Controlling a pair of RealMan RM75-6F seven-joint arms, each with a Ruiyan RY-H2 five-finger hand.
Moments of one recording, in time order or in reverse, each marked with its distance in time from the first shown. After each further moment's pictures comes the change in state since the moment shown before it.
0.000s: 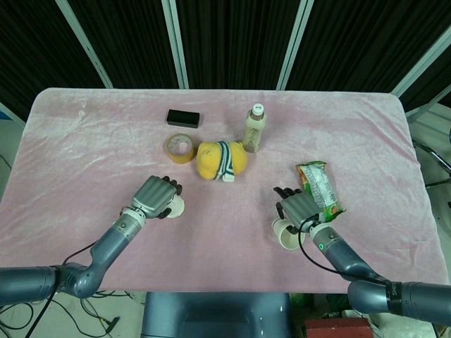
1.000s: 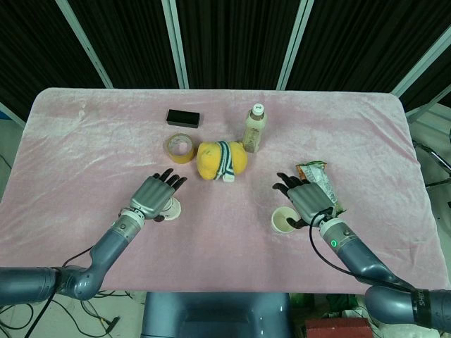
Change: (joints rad) left arm -0.019 0.010 0.010 -0.044 -0.069 0.036 0.051; right arm 0.008 0.234 0.054 -0.207 -0.007 0.015 0.143
